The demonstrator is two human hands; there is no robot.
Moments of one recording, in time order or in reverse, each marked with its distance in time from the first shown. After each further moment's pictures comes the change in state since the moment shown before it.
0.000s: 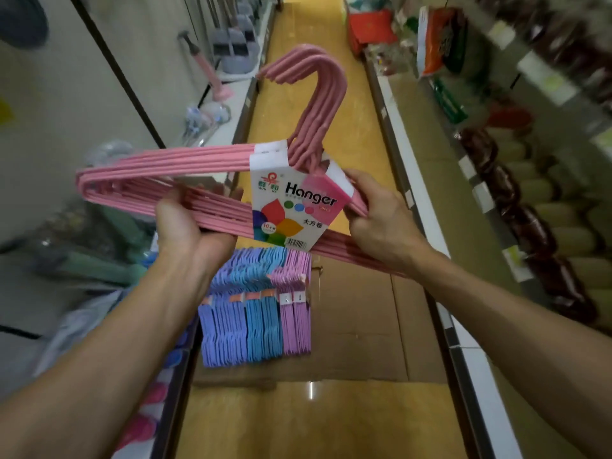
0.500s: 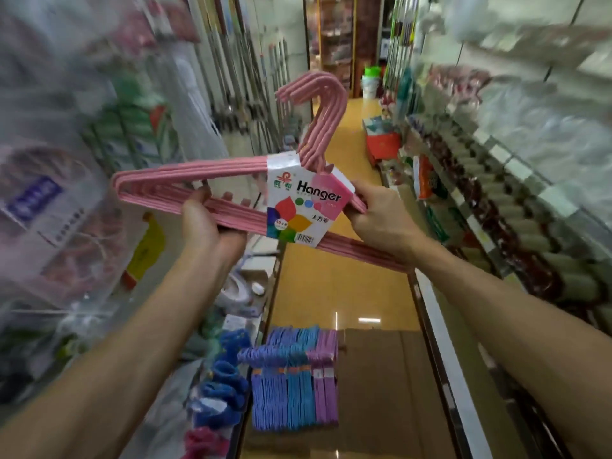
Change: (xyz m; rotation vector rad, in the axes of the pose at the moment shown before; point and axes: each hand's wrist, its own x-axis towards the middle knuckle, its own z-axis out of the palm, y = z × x) left_hand -0.251 0.218 0.261 0.098 -0.047 0.253; right_hand 0.011 -0.334 -0.226 -0.028 0.122 -0.319
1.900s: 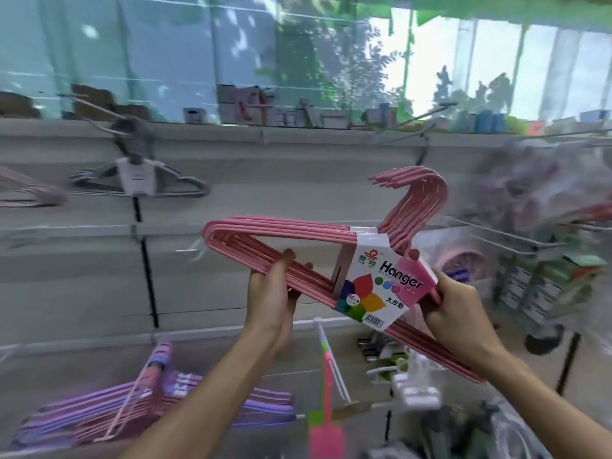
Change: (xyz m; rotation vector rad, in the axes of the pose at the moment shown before) left_hand -0.383 0.188 -0.116 0.153 0.641 1.107; right_hand -0.073 -0.337 0.071 0.549 -0.447 -0.810
